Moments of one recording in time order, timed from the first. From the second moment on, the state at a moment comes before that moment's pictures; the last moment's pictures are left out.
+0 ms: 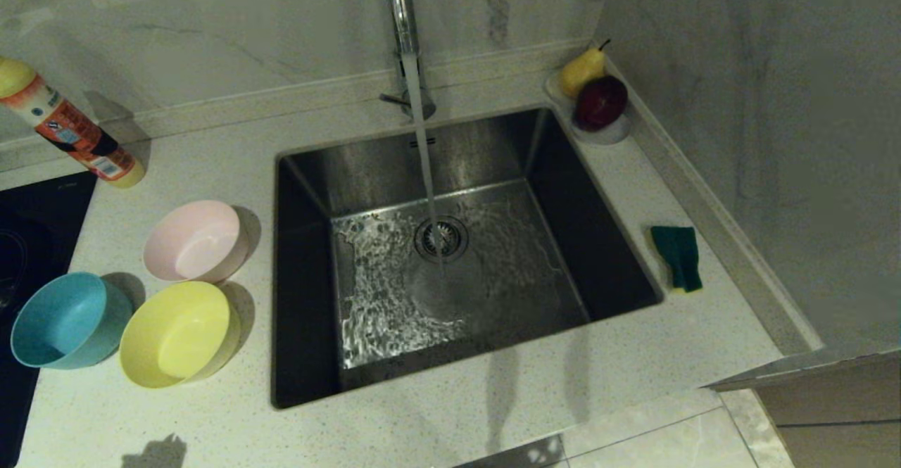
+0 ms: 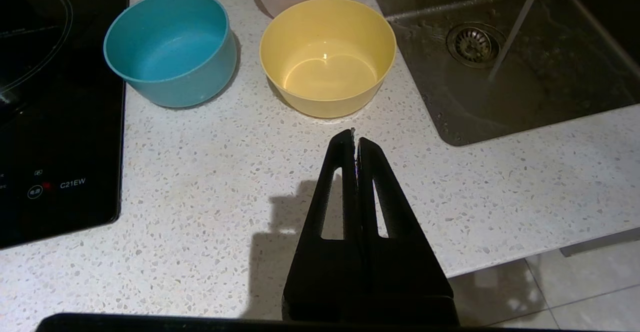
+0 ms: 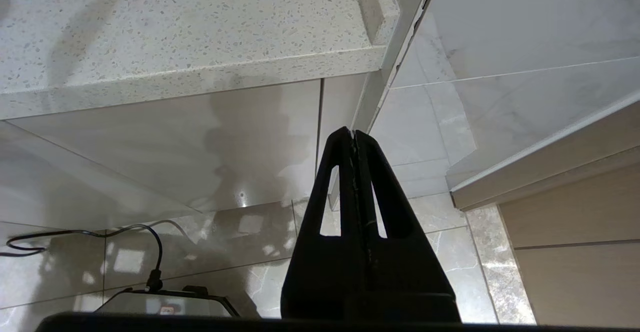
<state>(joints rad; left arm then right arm) 0.00 0.00 0.00 -0.12 0.00 0.07 0.00 0.00 0.00 0.00 0.01 -0.03</state>
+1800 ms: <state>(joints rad) 0.00 0.00 0.00 -0.12 0.00 0.05 0.00 0.10 -0.38 0.17 0.11 -0.12</state>
